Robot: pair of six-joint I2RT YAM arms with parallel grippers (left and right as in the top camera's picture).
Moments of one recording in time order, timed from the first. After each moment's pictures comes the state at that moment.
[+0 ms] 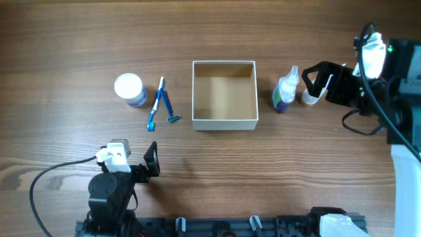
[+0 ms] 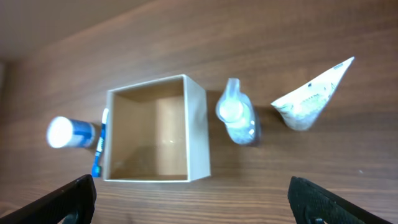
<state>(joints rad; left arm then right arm) -0.09 0.01 0.15 -0.55 0.06 -0.25 -0.05 1.24 1.53 -1.18 -0.30 0.23</state>
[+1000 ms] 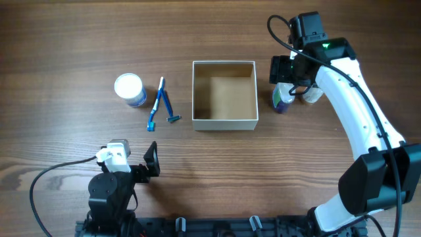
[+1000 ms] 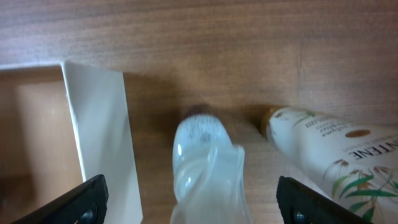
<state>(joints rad) -0.09 0.01 0.15 -0.54 0.06 -0.25 0.19 1.76 1.52 -1.01 0.10 0.27</state>
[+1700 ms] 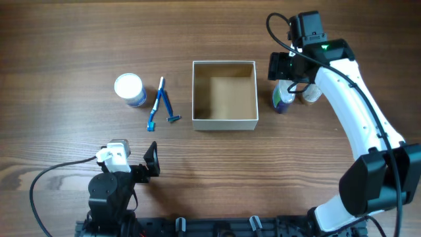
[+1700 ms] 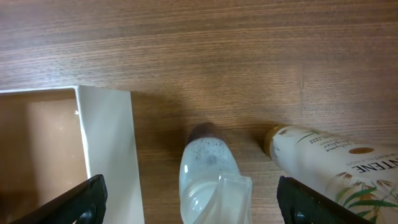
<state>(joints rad) -0.09 0.01 0.15 -0.54 0.06 -0.25 0.19 1.74 1.51 -0.94 0.09 0.26</state>
